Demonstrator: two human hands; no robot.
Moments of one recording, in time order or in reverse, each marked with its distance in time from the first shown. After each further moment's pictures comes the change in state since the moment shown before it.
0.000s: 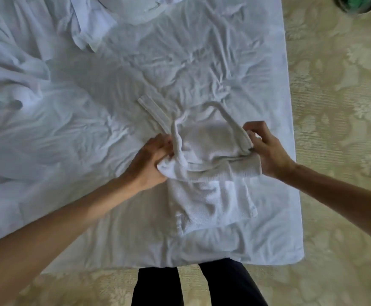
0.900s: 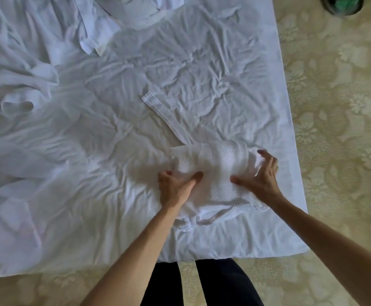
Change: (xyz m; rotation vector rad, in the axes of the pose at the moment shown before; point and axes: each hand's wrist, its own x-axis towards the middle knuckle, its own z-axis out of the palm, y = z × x) left_hand -0.054 0.055 0.099 -0.477 0.016 -1.321; right_hand -0.098 -0.038 0.076 0.293 0.109 0.860
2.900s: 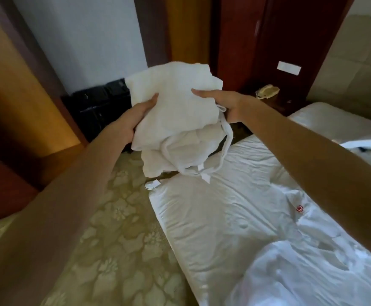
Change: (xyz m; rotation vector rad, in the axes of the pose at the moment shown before) left_hand -0.208 -0.399 -1.074 -1.119 0.650 0.345; right_hand -0.578 -1.030 0.486 -0.070 -1.338 -0.666
